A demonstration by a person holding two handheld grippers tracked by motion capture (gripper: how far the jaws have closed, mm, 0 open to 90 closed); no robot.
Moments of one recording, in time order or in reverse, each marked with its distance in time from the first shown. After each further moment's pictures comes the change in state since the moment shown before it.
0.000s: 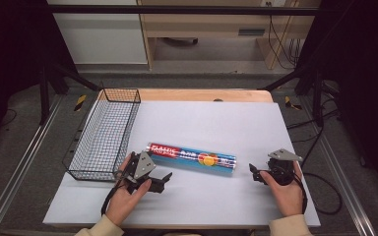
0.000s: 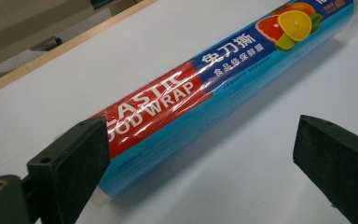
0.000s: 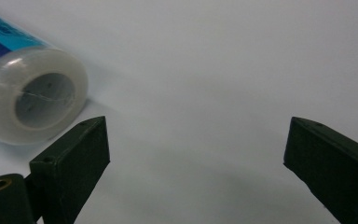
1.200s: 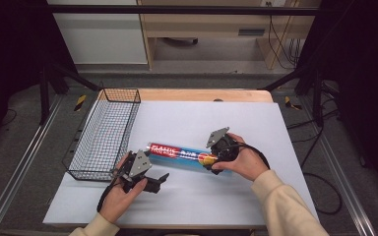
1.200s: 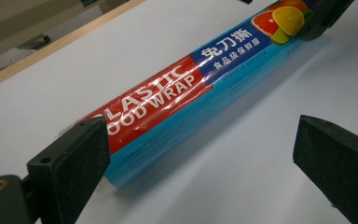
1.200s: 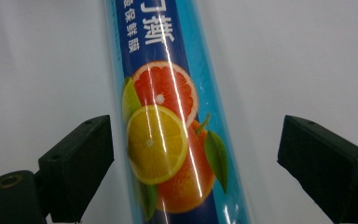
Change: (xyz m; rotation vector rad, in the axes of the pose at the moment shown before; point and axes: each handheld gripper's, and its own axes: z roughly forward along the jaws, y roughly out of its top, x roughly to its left) left arm 0.008 -0.002 -0.006 0.008 -0.047 0.005; right arm 0.107 0.103 0.073 0.231 0.500 -0.649
